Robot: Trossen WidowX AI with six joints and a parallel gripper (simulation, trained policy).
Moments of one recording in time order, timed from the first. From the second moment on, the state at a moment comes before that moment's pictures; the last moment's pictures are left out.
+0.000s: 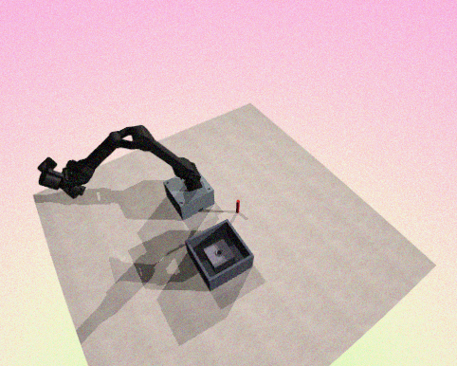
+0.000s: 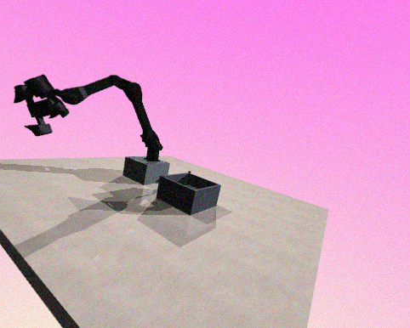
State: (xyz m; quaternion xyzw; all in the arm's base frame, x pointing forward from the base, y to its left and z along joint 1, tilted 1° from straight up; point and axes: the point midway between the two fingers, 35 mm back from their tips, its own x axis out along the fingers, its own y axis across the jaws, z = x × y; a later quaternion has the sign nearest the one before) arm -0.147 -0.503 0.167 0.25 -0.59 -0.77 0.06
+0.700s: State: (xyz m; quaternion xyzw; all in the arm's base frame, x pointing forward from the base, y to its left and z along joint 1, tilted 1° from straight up) arm 0.057 -0.490 0.146 0.38 -0.31 -0.84 0.24
